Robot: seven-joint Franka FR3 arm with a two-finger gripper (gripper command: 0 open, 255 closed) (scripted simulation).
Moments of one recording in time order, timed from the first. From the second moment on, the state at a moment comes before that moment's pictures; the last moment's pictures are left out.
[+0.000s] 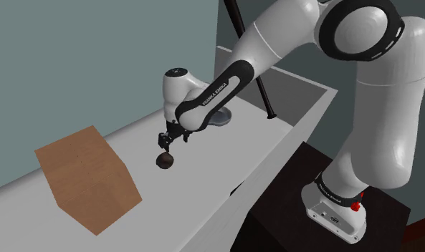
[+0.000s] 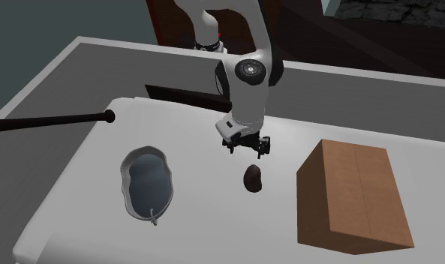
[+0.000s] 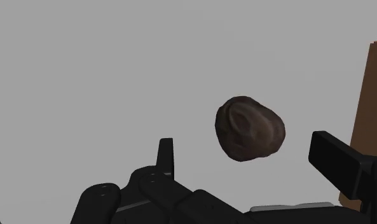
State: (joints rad) arm 0.25 0.44 0.28 -2.04 -0.14 2.54 0.59
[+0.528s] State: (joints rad) arm 0.34 0.67 0.24 -1.83 -0.20 2.56 0.67
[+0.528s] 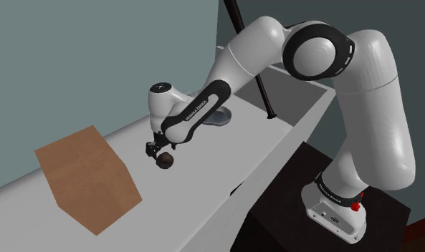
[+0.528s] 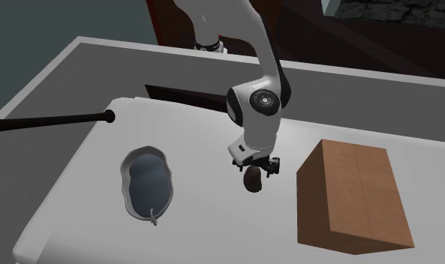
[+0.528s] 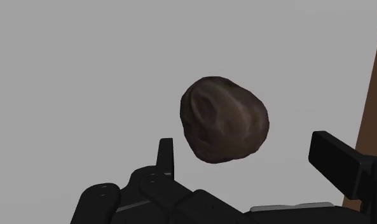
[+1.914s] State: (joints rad) arm 0.36 0.73 0.22 -1.80 -0.21 2.60 0.68
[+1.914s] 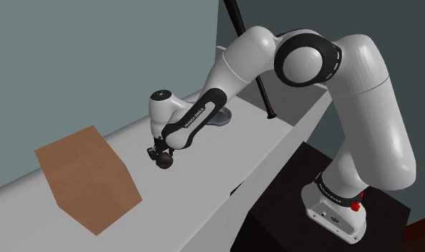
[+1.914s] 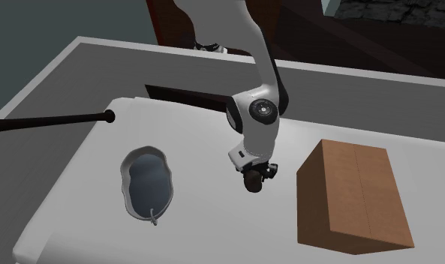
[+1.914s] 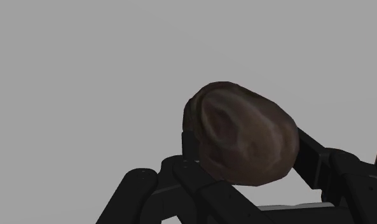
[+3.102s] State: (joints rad) arm 0.33 0.58 0.26 -1.81 -0.17 2.46 0.65
